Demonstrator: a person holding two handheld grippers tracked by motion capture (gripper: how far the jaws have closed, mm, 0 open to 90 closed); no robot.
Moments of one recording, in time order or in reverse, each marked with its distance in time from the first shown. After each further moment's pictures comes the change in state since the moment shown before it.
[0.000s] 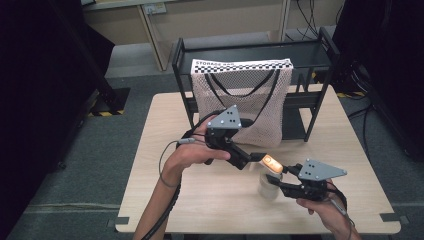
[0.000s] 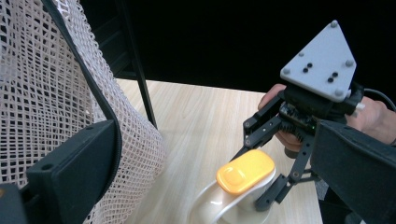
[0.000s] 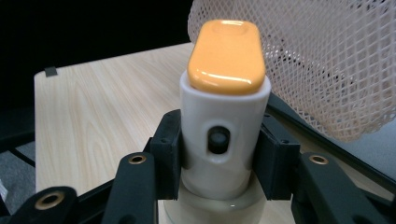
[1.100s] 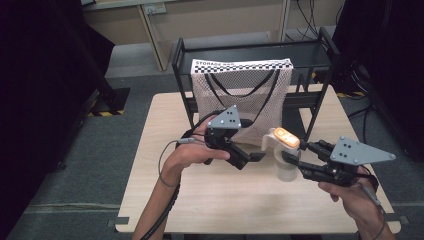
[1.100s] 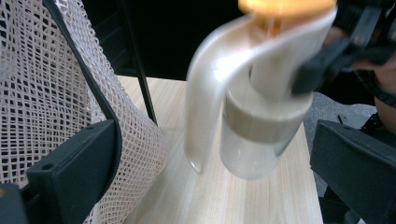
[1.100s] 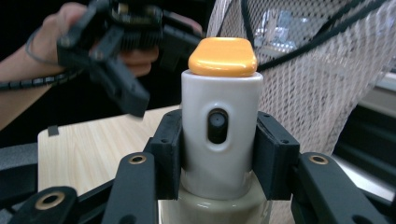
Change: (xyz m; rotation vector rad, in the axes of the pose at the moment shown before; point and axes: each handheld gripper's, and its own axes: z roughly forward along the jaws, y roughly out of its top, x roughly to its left) left arm 0.000 -0.001 -0.001 0.017 0.001 0.000; right arm -0.005 0.100 -0.058 -0.177 -0.046 -0.100
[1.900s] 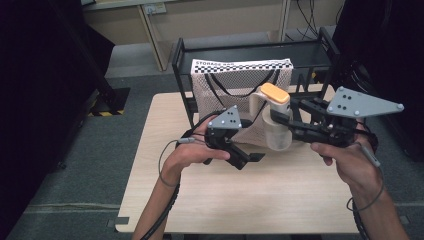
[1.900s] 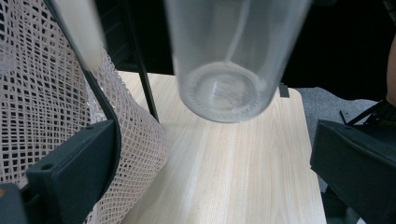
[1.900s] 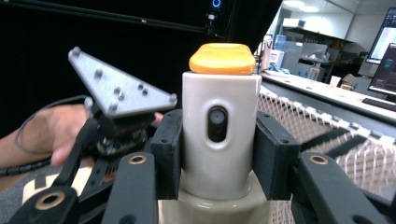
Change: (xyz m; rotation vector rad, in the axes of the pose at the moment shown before) left arm 0.001 0.000 0.001 0.014 0.003 0.006; right arm -0.012 0.085 0.026 -0.060 0.001 -0.021
